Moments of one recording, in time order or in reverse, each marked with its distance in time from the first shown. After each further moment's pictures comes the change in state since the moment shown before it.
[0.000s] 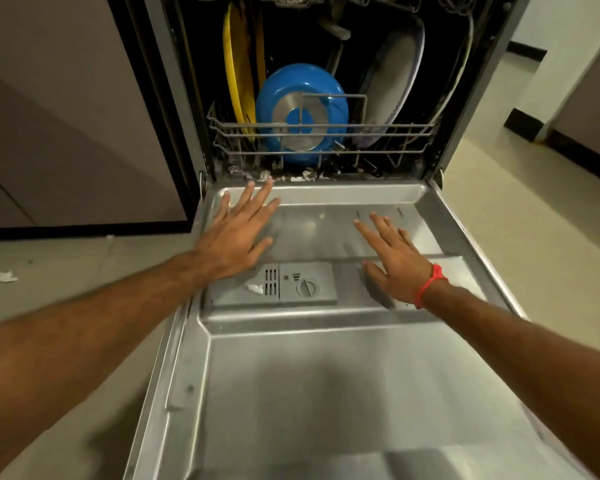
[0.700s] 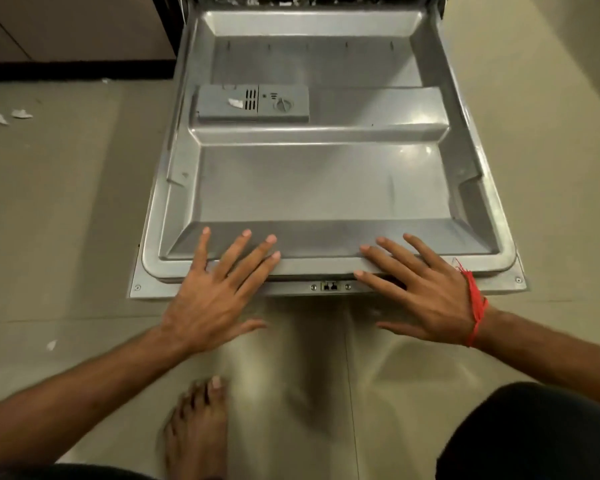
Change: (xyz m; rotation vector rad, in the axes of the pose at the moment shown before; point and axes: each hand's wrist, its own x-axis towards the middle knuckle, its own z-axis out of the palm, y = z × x) left_hand -0.335 0.219 0.027 0.273 -0.037 0.197; right_hand -0.346 -0.025 0.031 -0.309 0.020 -0.593
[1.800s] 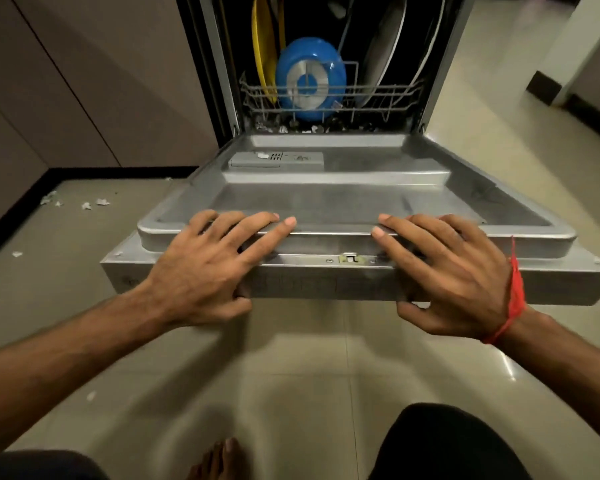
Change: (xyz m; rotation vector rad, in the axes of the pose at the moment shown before) left_hand 0.054 -0.076 -0.190 0.112 0.127 -0.020; right_hand 0.056 0.033 -0.169 -0.239 0.364 0.101
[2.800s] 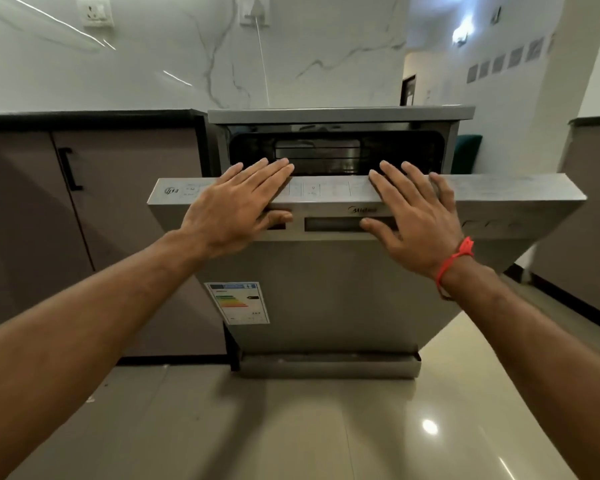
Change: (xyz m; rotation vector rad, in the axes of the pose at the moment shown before) left_hand 0.239 -0.255 -0.133 0.125 0.383 -0.164; right_hand 0.293 0.189 -0.072 -0.166 0.238 0.444
